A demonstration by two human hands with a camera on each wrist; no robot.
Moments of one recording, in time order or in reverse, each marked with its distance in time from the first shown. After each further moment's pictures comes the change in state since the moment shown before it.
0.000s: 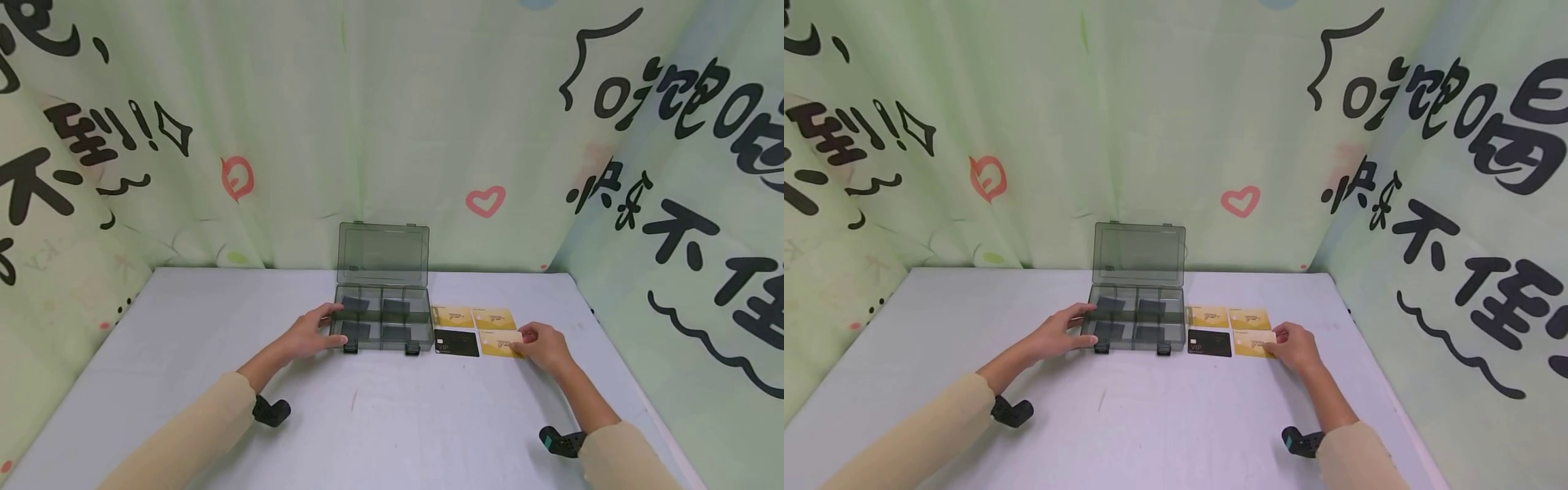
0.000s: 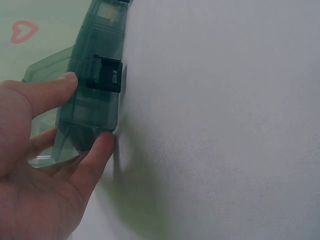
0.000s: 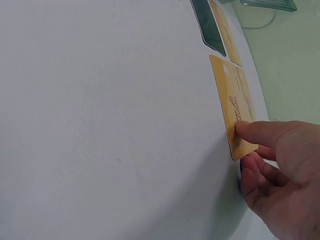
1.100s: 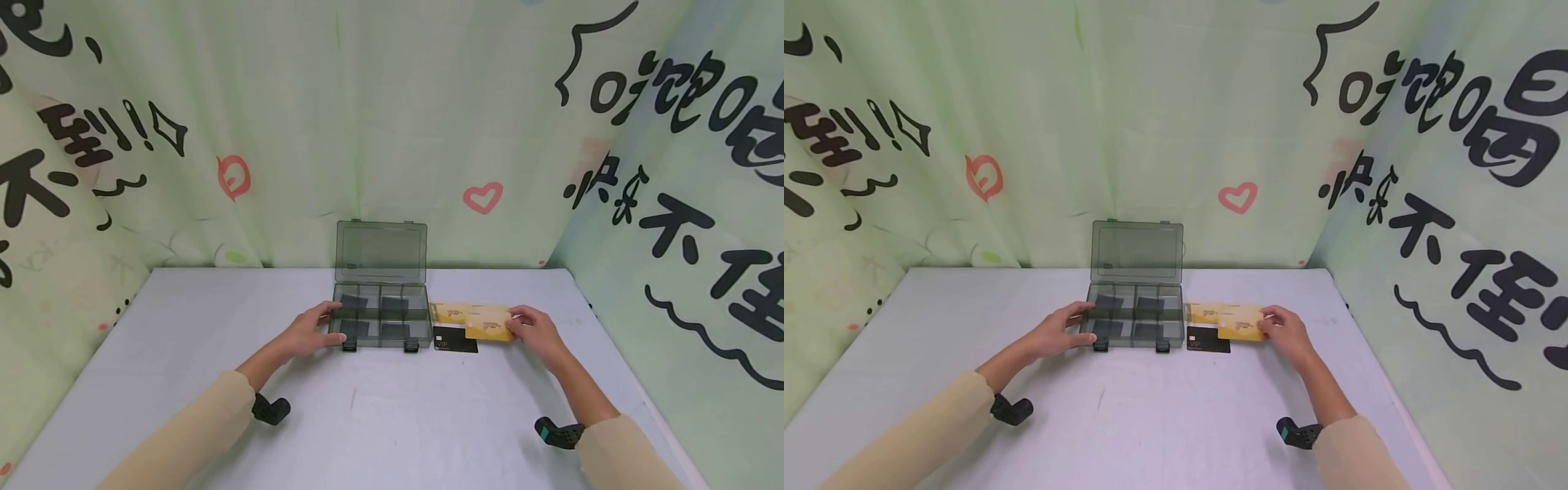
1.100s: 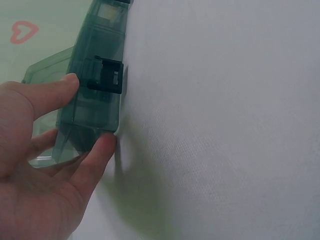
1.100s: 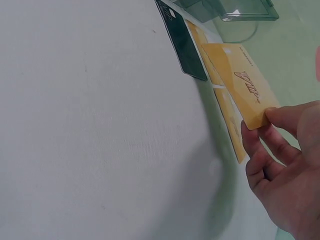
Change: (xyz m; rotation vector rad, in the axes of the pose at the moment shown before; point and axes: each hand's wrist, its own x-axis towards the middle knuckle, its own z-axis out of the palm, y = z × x) left_hand -0.002 0.004 -0.001 0.013 -0.007 -0.004; right_hand -0.004 -0.023 -0.005 0.285 -0.046 -0.040
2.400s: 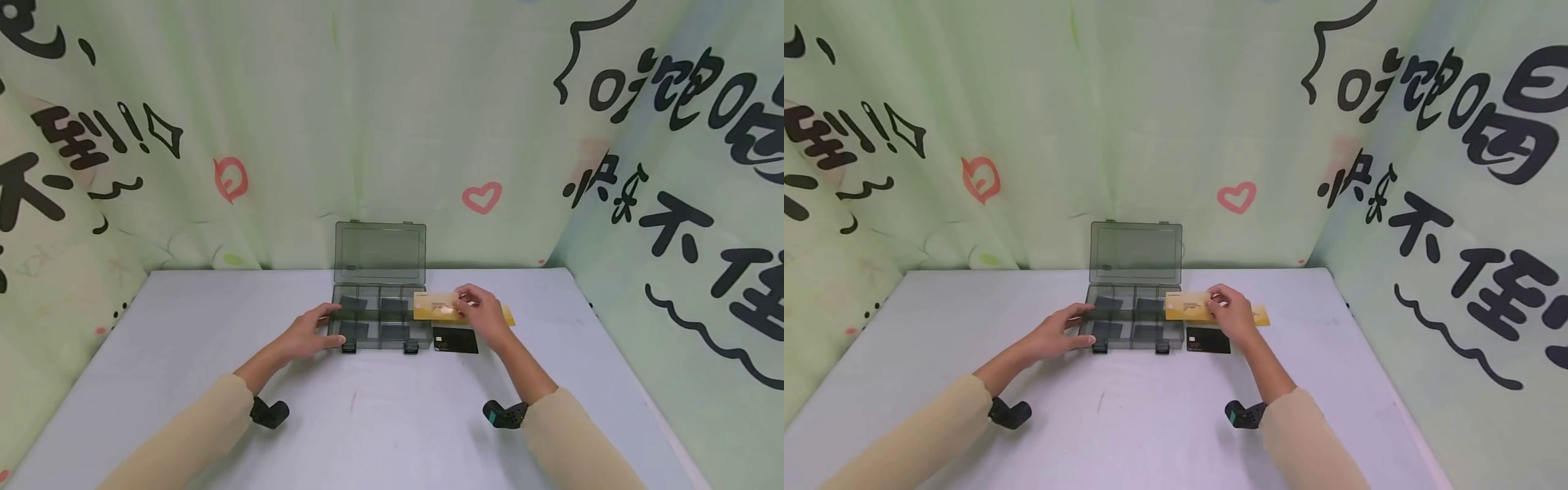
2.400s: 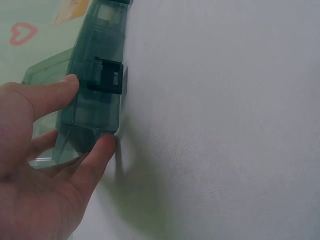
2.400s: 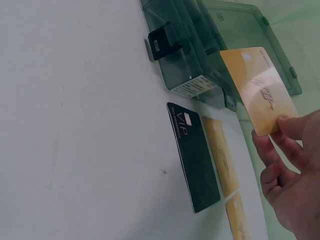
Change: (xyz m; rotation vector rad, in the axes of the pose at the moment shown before) left_hand 0.001 -0.002 0.000 -0.010 -0.006 -0.007; right_hand 0.017 -0.065 0.062 0.110 0.035 -0.189
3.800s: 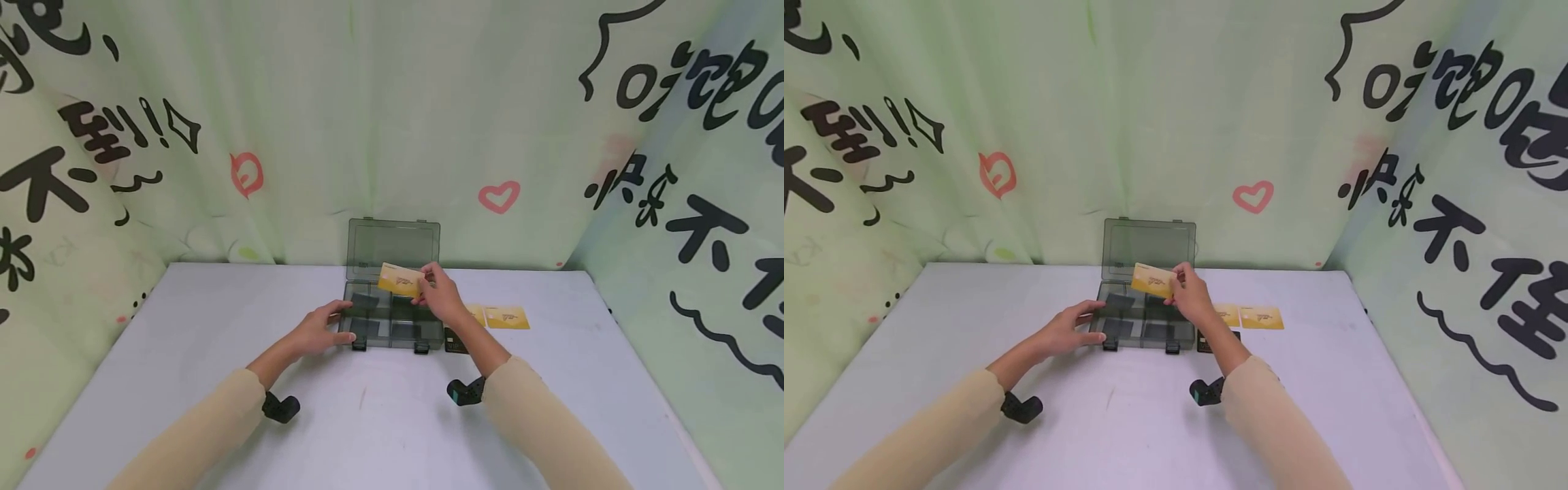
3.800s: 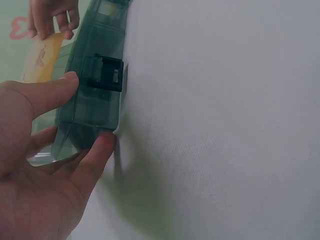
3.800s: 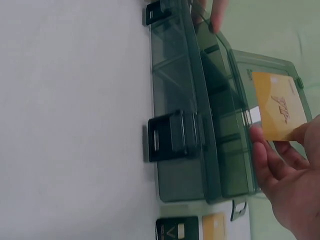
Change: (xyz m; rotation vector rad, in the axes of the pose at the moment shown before) left_hand -0.001 0.002 -0.001 -0.005 0.011 -0.045; right_hand 0.029 -0.057 0.066 0.102 -0.180 -0.085
